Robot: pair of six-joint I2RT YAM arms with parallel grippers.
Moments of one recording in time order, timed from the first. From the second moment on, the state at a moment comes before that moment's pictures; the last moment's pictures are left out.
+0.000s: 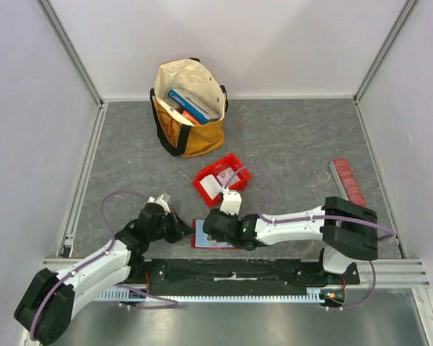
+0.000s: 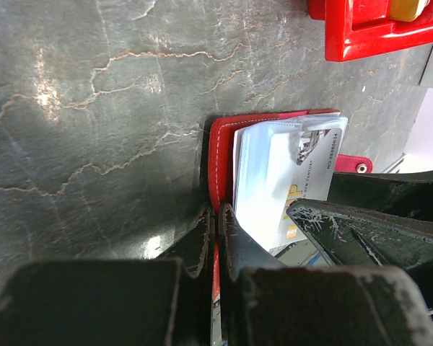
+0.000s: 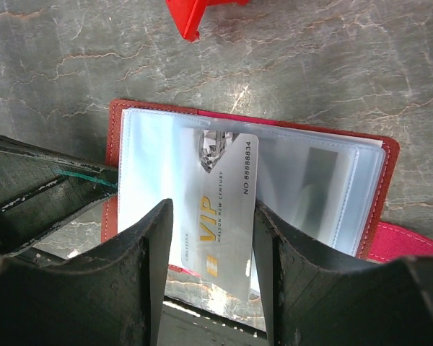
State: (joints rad) left arm -0.56 0.75 0.06 -0.02 0.27 -1.03; right arm 1.31 1.65 0.87 -0.22 0.49 1.17
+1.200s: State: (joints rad) left arm -0.56 0.75 0.06 -0.02 0.27 -1.03; right arm 1.35 1.71 0.96 -0.30 0.50 1.09
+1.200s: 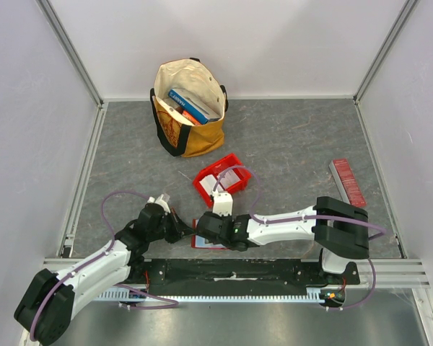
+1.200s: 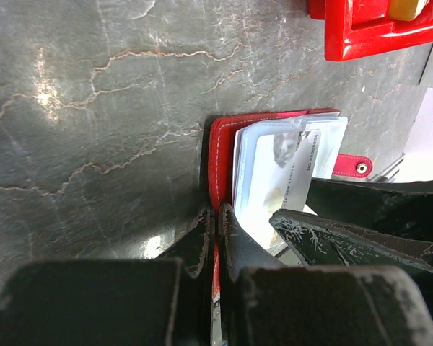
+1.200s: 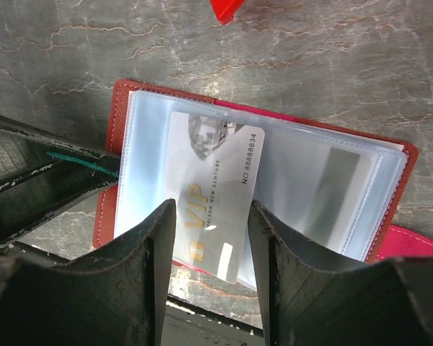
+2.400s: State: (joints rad) left arm -0.56 0.69 0.06 -0.07 0.26 -1.03; right arm 1.32 1.65 0.85 -0.12 0.42 1.09
